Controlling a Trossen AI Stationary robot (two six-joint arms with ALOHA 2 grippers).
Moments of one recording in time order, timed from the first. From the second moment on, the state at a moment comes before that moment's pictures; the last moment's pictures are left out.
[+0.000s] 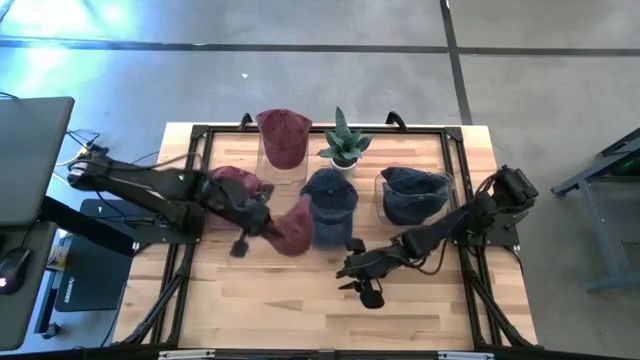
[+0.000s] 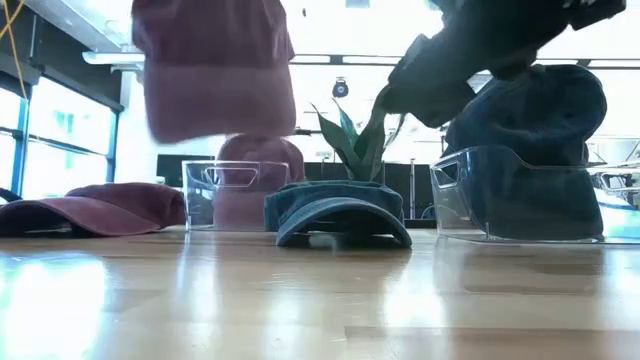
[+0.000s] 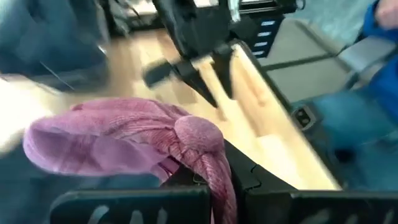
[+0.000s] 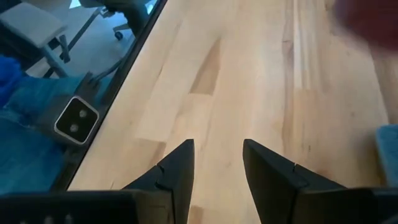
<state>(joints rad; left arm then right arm) -0.22 1.08 1.03 -0.46 0.10 0.02 0.44 1.68 0.89 0.20 0.04 0.28</state>
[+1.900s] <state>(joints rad) 0.63 1.54 1.36 -0.75 -0.02 1.06 0.42 1.68 0.89 0.20 0.06 0.29</state>
